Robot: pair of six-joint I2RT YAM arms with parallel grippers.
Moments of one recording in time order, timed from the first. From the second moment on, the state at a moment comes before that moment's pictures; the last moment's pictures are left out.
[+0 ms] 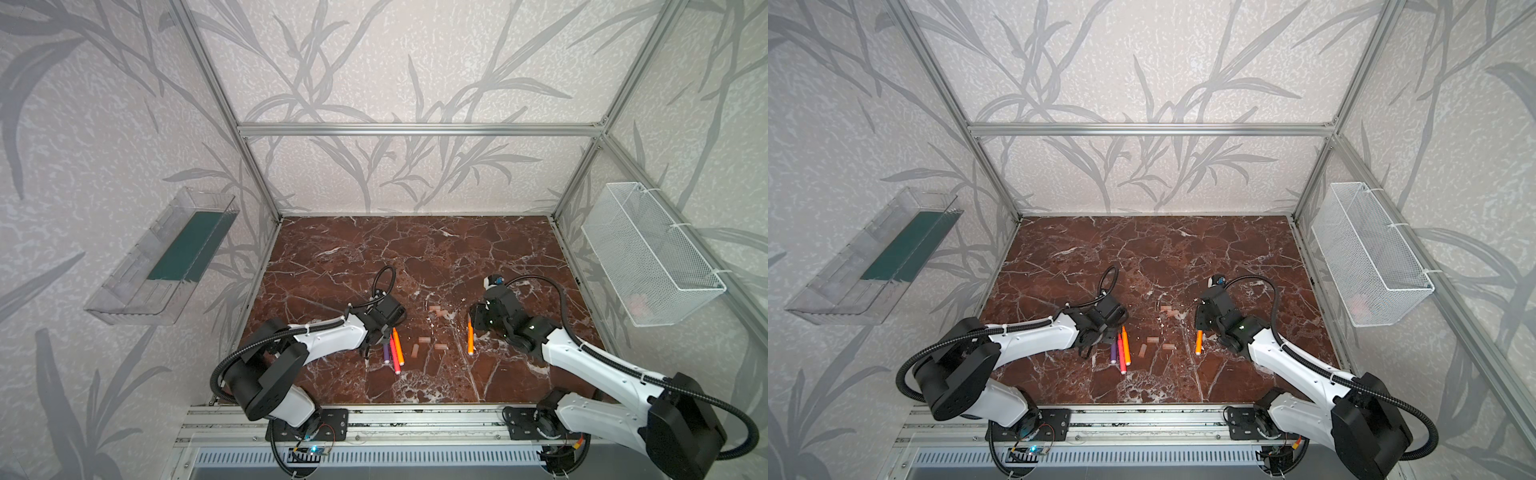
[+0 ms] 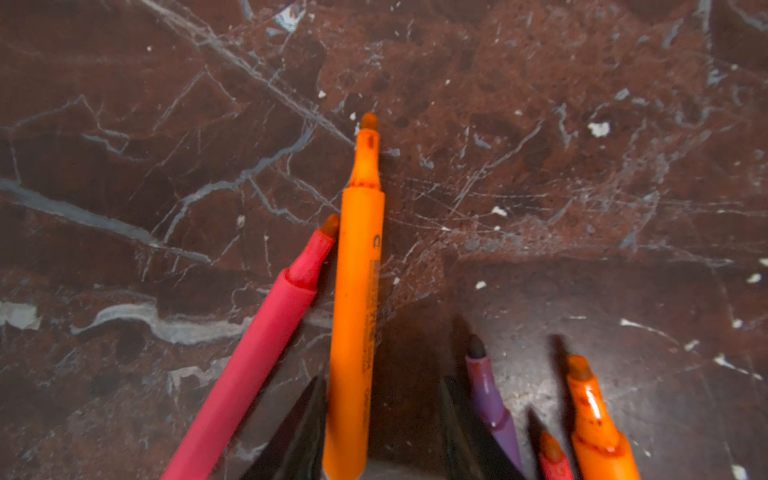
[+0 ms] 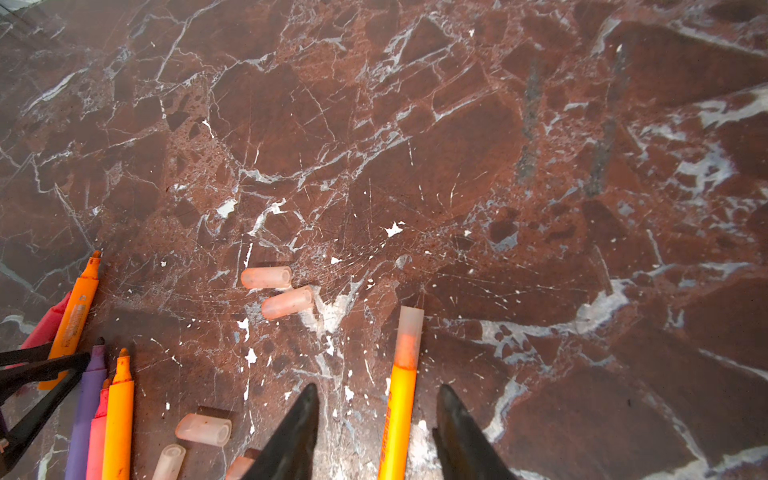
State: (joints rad) left arm -0.74 1.52 0.72 -0.45 -0.39 -0.61; right arm 0.61 1.12 0.60 -0.31 0.19 0.62
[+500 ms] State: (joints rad) left arm -0.74 1.56 0.75 -0.44 -0.35 -0.60; right arm 0.61 1.11 0.60 -0.31 0.19 0.62
